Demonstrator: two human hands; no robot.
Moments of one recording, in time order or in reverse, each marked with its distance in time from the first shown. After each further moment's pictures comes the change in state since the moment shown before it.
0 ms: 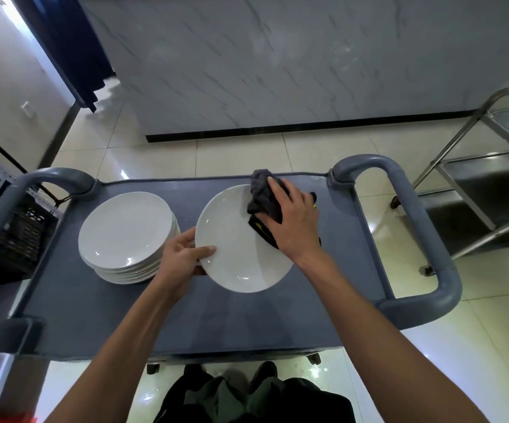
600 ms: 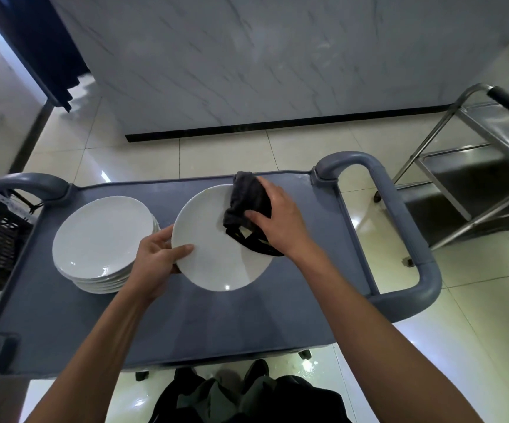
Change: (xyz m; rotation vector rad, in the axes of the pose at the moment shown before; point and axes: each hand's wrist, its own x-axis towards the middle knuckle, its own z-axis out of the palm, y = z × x) left_hand 0.014 0.002 -0.016 0.038 -0.059 0.096; right_hand 0.011 0.004 -0.016 0.315 -0.121 0.027
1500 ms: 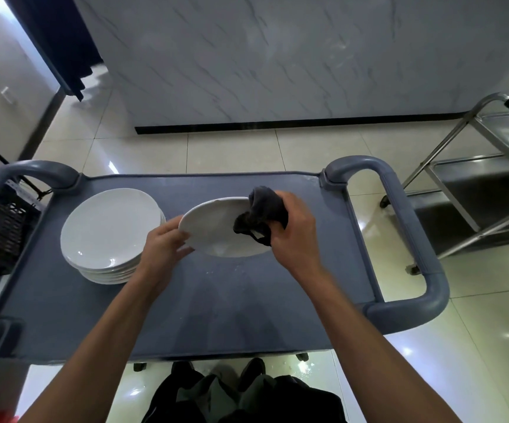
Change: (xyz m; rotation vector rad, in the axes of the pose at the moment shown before) left_hand 0.003 0.010 0.008 -0.083 0.031 0.017; right_hand -0.032 -0.012 0.000 0.097 0.323 -0.271
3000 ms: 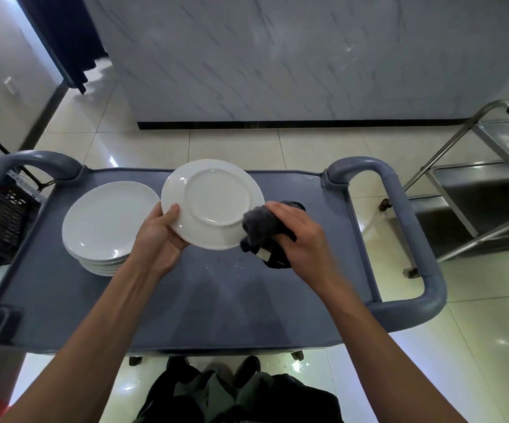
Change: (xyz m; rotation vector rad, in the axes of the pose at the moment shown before) left_hand 0.004 0.022 0.008 -0.459 0.114 -0.123; right_hand -0.019 0.018 -0.023 -0.023 -0.254 -0.081
